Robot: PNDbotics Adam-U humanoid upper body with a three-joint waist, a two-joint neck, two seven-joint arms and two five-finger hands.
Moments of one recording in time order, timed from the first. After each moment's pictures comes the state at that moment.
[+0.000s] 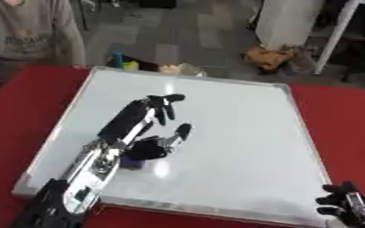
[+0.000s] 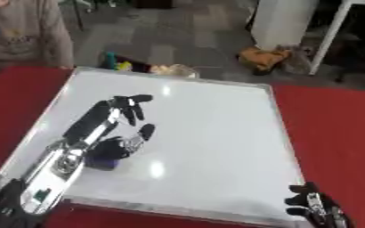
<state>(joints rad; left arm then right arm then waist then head) -0.37 0.33 -0.20 -1.66 -0.66 -0.11 -0.06 0.06 -0.22 0.26 -1.78 -0.05 -0.01 -0.24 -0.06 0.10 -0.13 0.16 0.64</state>
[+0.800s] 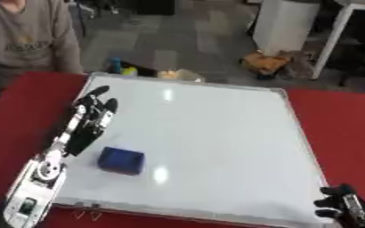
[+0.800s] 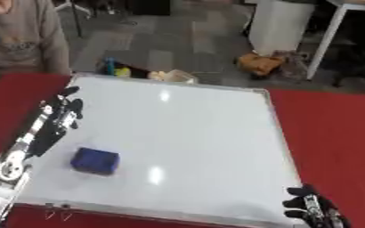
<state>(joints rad) -0.25 0.35 0.01 -1.69 -0.42 0.05 -0.07 0.07 -0.22 0.26 -1.78 -0.05 -0.01 -0.24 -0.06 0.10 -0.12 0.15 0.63</state>
